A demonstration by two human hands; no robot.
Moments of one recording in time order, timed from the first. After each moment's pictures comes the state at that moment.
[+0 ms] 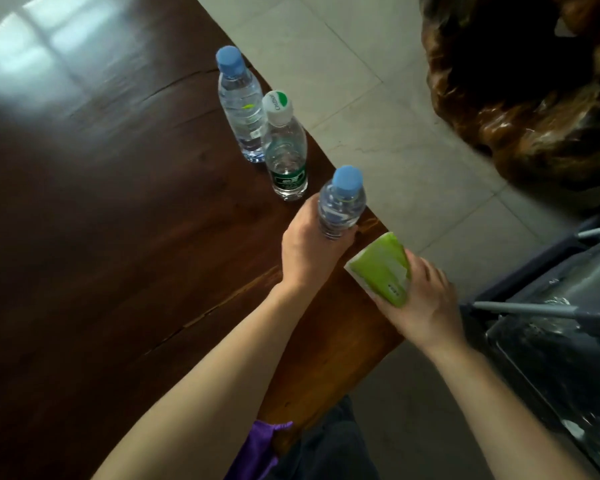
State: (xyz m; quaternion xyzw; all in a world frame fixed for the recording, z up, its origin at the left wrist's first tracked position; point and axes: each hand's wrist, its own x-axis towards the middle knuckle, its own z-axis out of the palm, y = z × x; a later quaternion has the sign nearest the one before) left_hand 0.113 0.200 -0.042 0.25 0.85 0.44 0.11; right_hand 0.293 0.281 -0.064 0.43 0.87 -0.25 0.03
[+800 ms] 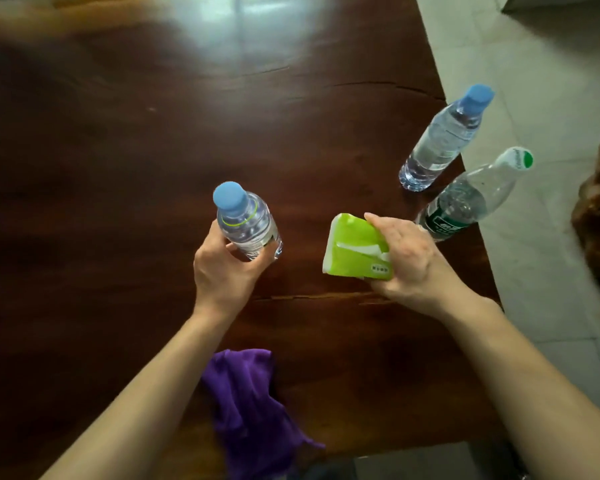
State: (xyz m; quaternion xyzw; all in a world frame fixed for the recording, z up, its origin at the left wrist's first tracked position) left_hand 0.031 -0.041 -0.016 0.00 0.89 0.46 -0.06; right_hand 0.078 0.240 -0.024 -0.08 0.96 -0.25 0.05
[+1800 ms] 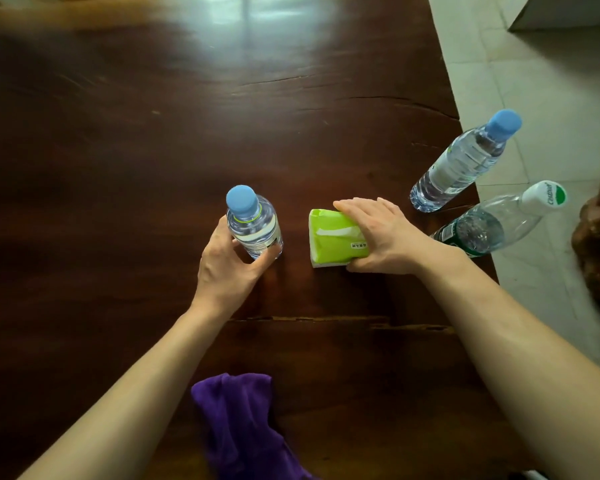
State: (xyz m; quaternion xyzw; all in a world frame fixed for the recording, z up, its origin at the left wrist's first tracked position) left_hand -0.007 -0.051 -0.034 0.02 0.89 0.45 0.01; right_hand -0.023 0.230 -0.042 -0.15 0.96 -0.15 0.20
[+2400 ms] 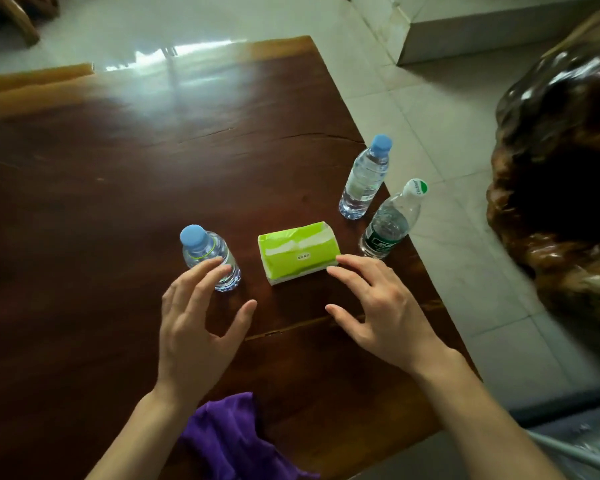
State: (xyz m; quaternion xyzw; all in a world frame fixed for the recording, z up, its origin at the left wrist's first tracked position) left_hand 0.055 -0.048 0.024 0.26 0.88 0.36 -0.14; right_hand 0.138 0.216 0.026 -0.02 0.97 -0.21 -0.09
